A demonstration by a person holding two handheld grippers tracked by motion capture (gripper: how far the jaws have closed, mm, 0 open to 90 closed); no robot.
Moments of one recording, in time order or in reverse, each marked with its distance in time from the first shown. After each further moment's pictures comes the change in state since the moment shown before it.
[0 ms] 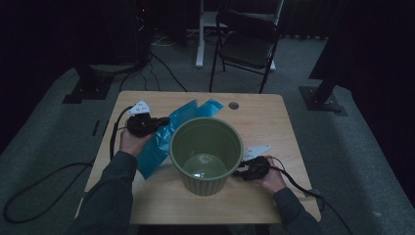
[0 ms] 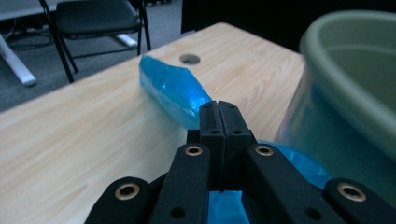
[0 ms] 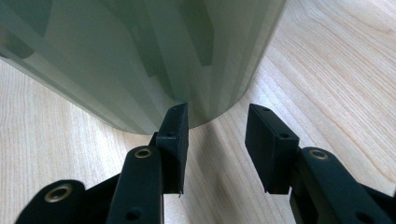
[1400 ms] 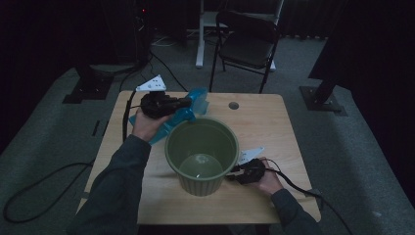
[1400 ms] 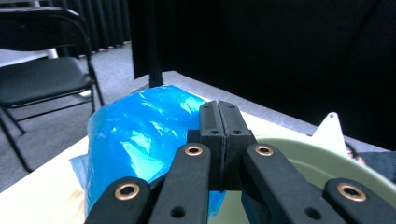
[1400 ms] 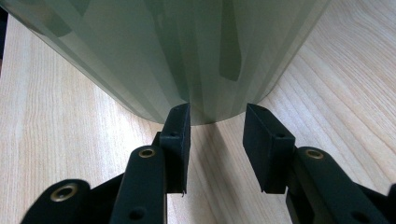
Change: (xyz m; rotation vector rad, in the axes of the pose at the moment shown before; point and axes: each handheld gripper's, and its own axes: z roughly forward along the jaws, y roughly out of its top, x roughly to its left) left arm -0.049 0.096 -0.001 -0.115 -0.190 0.087; right arm 0.013 0.007 0.009 0.028 0.063 -0.034
